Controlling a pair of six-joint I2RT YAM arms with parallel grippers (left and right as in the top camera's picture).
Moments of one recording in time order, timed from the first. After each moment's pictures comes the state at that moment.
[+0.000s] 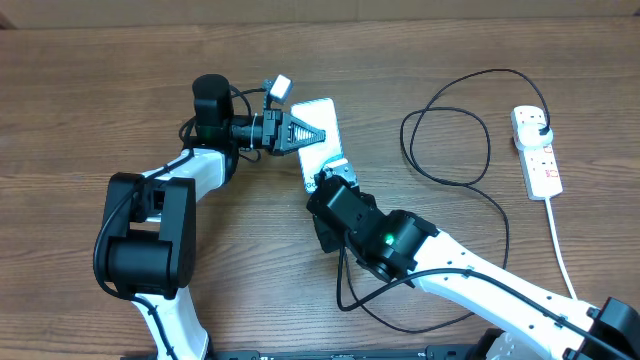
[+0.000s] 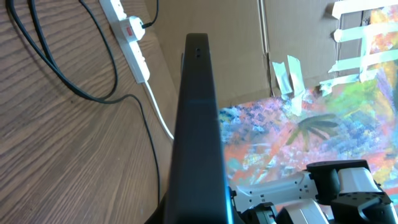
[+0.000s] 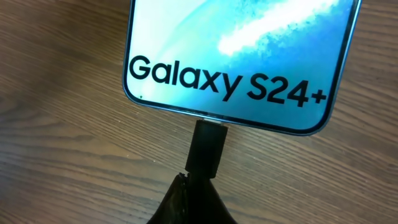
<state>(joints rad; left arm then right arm) -0.13 2.01 1.09 0.63 1.53 -0.99 0.91 1.46 1.05 -0.59 0.21 0.51</state>
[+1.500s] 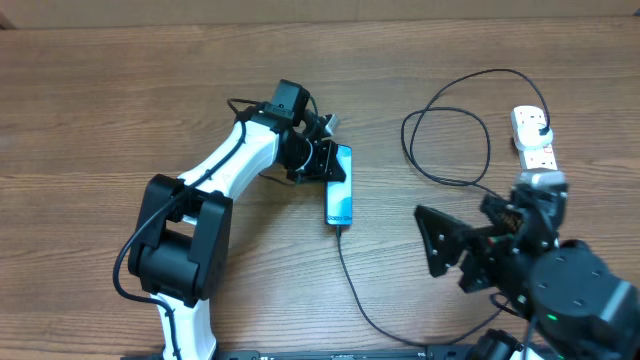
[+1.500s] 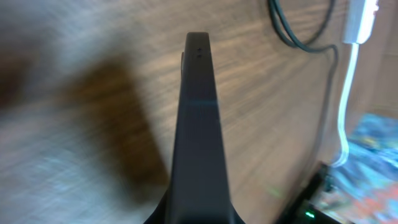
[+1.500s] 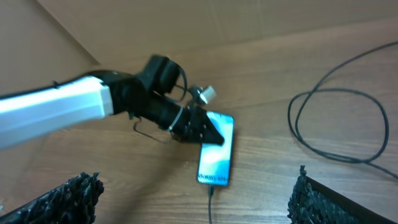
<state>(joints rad) -0.37 2.03 1.42 -0.71 0.68 -0.27 0.91 0.80 1.38 -1.13 0.39 0.67</state>
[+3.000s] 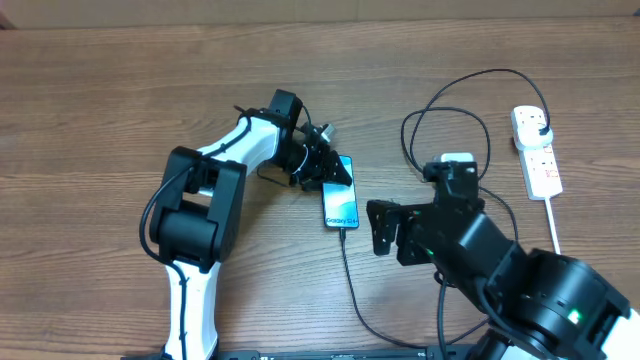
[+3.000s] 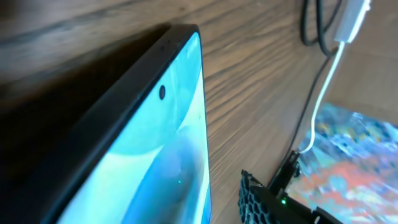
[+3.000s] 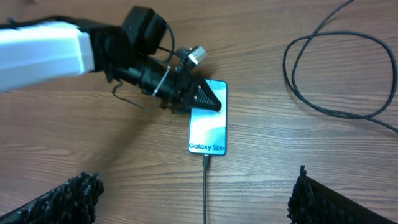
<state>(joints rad) -0.32 2.25 1.48 -0.73 0.86 -0.25 0.91 1.03 1.34 -1.15 0.35 0.75</state>
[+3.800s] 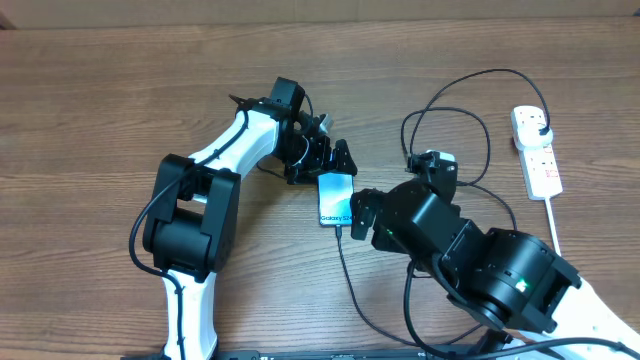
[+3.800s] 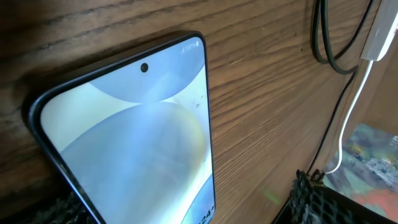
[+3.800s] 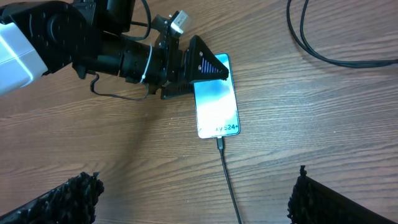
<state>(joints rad) -0.33 2.19 1.52 -0.79 0.69 -0.29 0.91 1.14 1.34 -1.14 0.32 1.00</state>
